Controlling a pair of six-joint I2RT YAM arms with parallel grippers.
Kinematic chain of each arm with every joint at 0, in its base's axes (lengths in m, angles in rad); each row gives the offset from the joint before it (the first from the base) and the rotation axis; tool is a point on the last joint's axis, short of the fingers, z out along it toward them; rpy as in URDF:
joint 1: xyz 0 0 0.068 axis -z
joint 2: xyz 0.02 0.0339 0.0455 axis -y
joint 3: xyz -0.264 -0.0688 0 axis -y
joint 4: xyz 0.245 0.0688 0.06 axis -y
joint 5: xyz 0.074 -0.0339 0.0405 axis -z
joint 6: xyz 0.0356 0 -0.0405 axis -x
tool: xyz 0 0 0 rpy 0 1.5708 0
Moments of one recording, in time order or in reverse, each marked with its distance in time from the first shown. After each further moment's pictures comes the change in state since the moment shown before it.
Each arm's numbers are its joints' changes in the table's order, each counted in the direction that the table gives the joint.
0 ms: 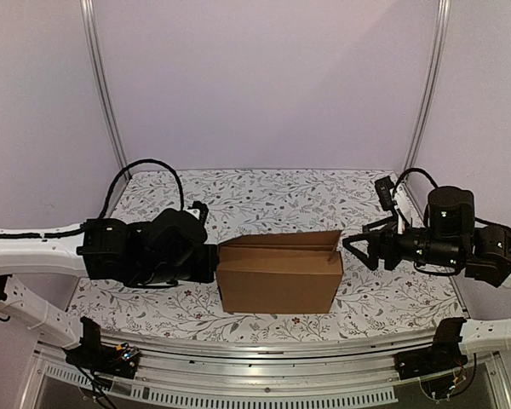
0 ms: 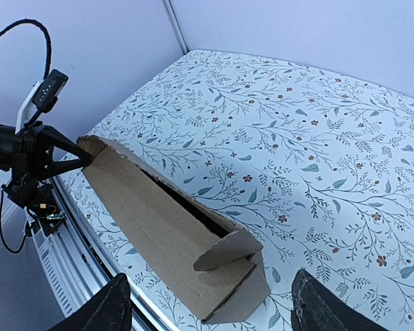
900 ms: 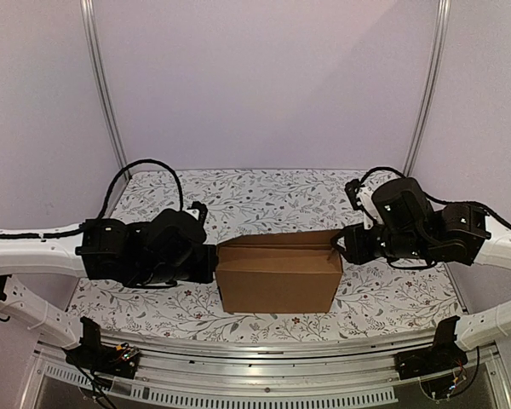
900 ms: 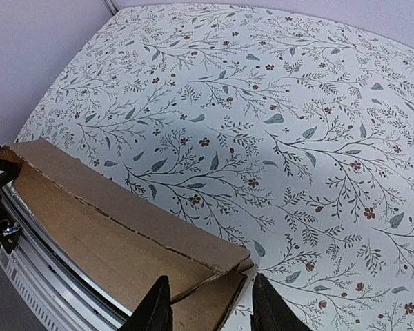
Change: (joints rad) left arm 0.001 0.006 -0.001 -0.005 -0.002 0.000; right arm -0.098 -0.321 0.223 -0.198 0.233 -0.211
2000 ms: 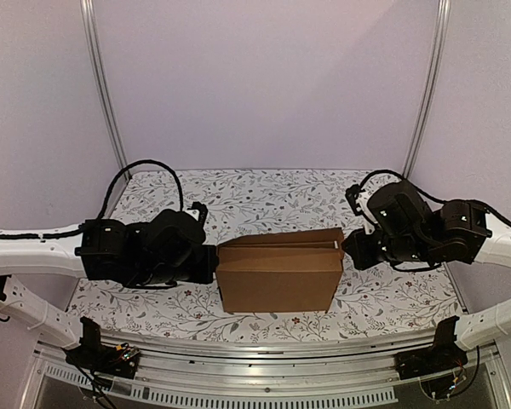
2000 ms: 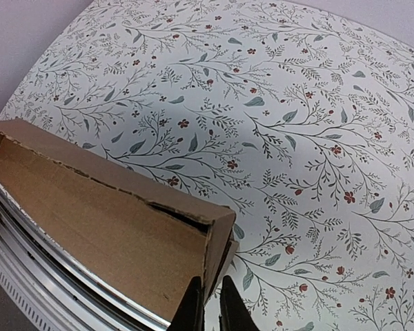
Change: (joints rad) left arm 0.002 0.005 -0.005 0.004 0.005 0.000; right arm -0.026 -0.022 0.038 -0.122 0.059 -0.009
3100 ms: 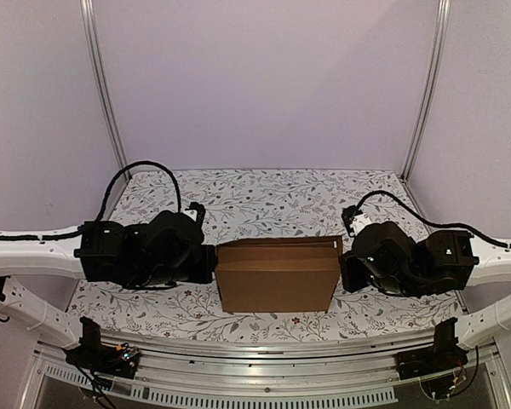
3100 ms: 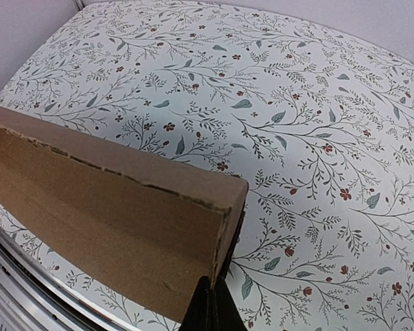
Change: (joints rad) left arm 0.000 0.010 -0.019 0.021 -0.009 0.013; right arm -0.184 -0.010 -0.151 0.121 0.225 -0.123
